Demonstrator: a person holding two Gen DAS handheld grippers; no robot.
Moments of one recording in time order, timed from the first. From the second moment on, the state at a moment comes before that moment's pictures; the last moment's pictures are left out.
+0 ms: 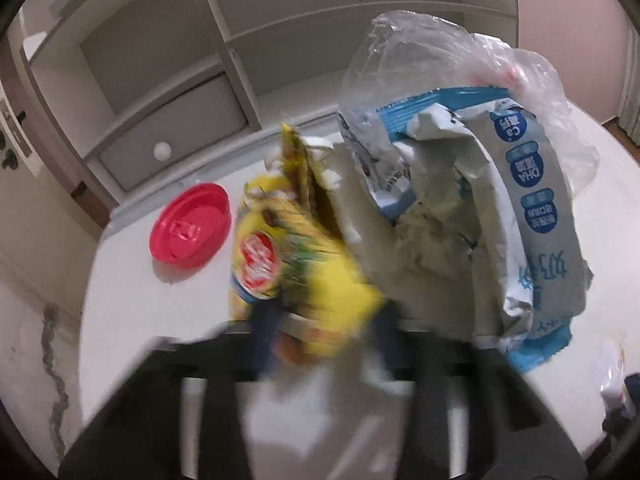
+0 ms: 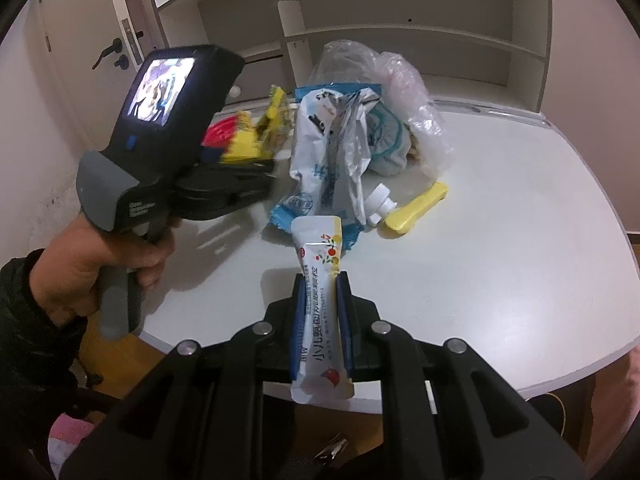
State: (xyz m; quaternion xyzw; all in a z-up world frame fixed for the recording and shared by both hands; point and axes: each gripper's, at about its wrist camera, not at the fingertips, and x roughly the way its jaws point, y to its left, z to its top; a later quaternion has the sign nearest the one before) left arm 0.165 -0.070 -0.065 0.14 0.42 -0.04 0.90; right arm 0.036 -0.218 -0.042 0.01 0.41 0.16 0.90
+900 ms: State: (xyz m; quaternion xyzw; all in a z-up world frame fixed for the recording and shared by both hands) left arm 0.038 -0.254 0.038 0.12 0.31 -0.31 0.89; right arm -0.041 -0.483 -0.034 0.16 0.36 -0.09 0.91
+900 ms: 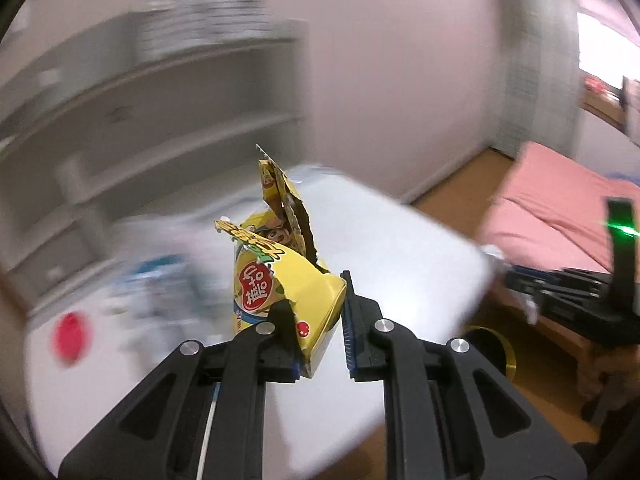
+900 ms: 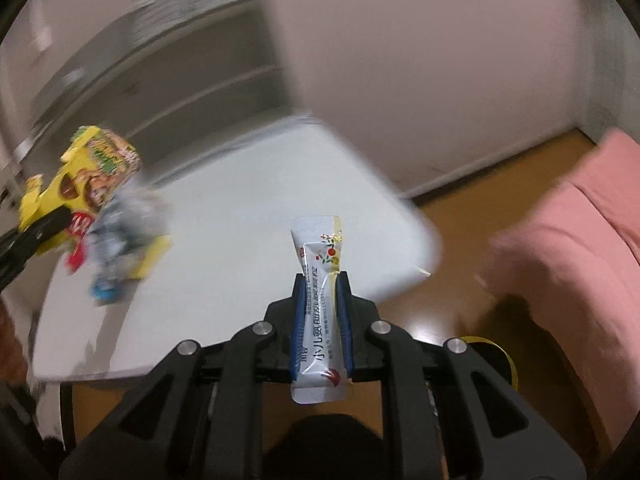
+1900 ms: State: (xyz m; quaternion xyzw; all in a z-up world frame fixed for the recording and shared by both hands) left arm -0.040 -0.588 -0.239 0.20 0.48 -0.51 0.68; right arm -0.143 -0.709 -0.309 0.38 0.49 -0.27 0.74
